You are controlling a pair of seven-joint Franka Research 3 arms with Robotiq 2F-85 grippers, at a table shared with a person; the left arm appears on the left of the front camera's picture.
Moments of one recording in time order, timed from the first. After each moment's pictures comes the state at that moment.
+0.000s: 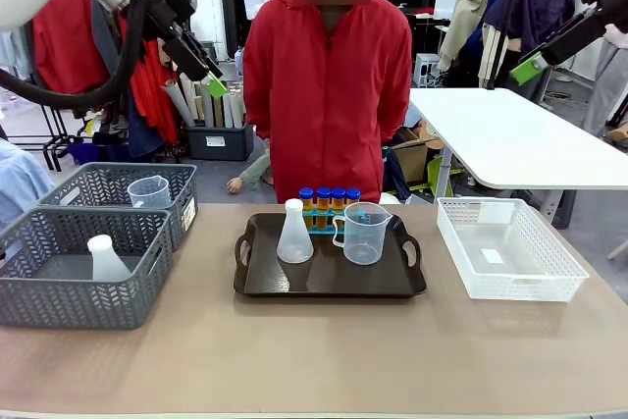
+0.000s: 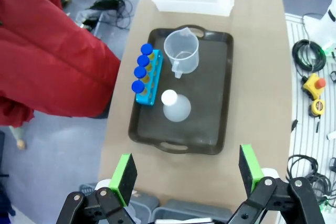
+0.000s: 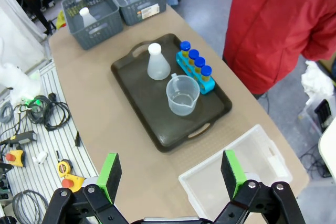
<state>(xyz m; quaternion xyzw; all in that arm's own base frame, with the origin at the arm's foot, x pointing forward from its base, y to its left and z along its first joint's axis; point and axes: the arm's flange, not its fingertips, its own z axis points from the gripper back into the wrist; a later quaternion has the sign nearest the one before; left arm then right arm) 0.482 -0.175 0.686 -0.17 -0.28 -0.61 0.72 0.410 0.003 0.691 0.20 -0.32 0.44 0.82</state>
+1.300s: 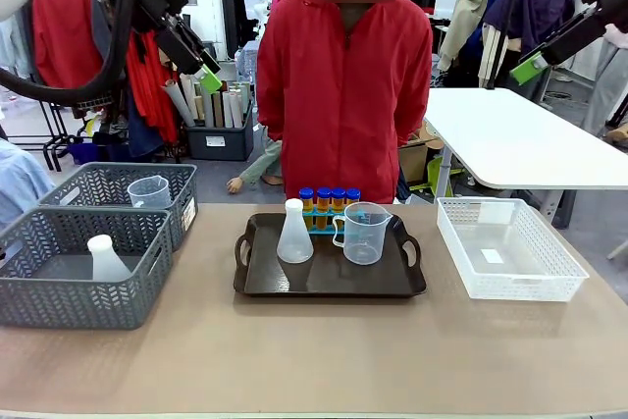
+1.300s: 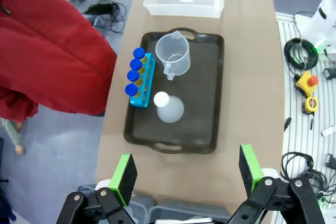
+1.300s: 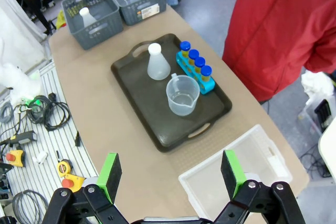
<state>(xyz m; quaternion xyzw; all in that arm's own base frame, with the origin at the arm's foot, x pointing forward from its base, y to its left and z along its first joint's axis) 0.471 -0.174 0.695 -0.17 -0.27 -0.62 0.72 0.410 0.003 0.691 0.20 -0.32 0.44 0.82</state>
